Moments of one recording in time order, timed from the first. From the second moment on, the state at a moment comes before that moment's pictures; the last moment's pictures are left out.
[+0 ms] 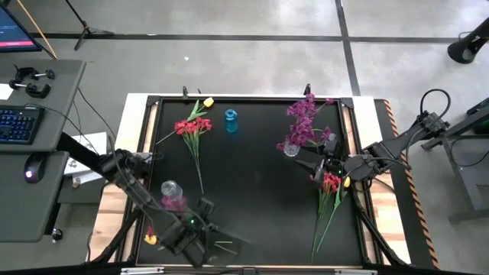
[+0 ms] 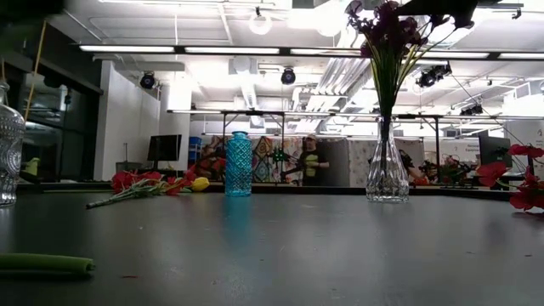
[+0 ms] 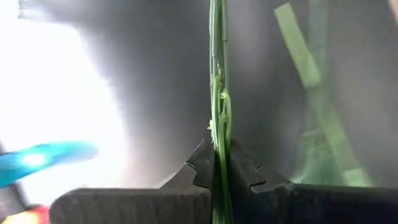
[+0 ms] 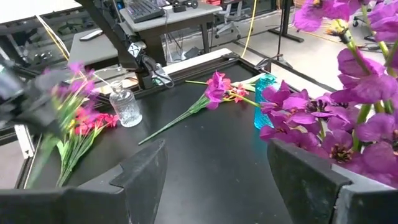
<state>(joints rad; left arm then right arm) -0.75 1.93 1.72 -1.33 -0.42 -0.25 0.53 0.88 0.82 -0.38 0.83 0.50</state>
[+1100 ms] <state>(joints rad) -0.70 1.93 1.60 -1.26 -1.24 0.70 0.49 1.38 0.82 0.18 0.50 0.65</state>
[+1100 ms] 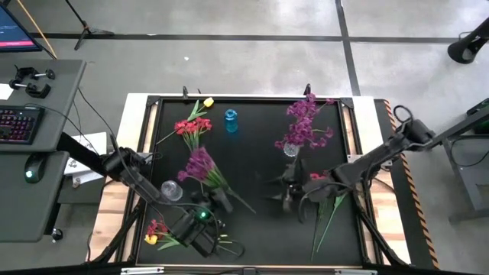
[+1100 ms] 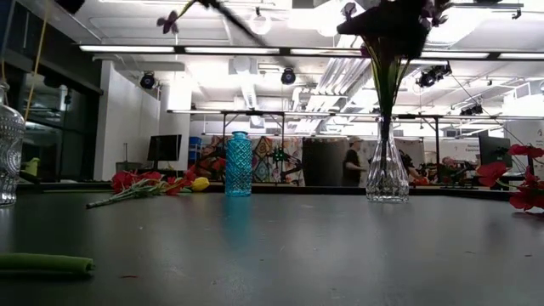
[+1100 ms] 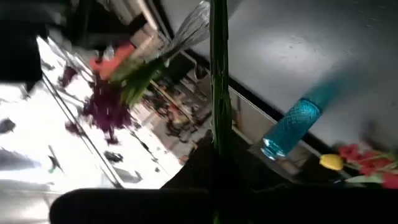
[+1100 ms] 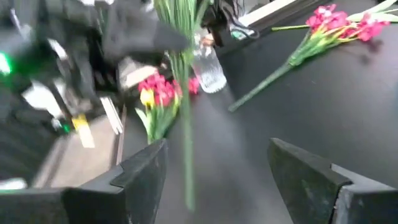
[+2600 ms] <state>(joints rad) -0.58 1.93 1.51 -0.55 -1.02 1.35 0.38 1.64 0.82 0.52 0.28 0.60</state>
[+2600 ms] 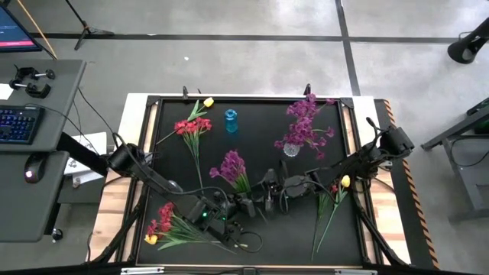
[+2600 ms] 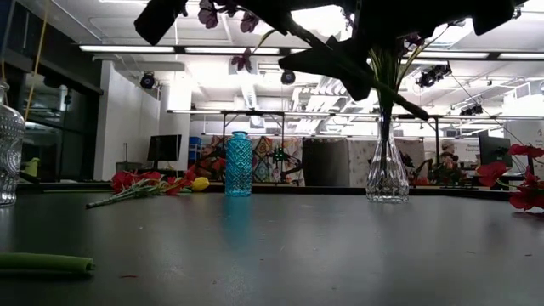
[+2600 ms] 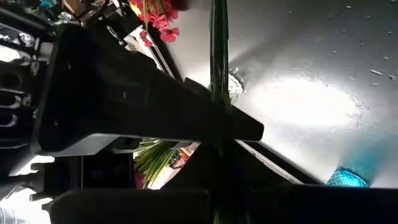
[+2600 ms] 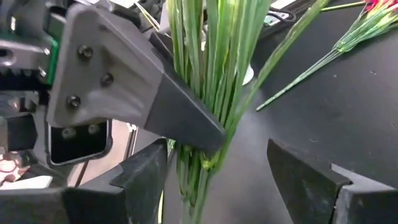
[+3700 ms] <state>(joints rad) -0.55 1.93 1.51 -0.52 -1.08 1.14 0.38 1.61 0.82 0.51 0.34 0.54</state>
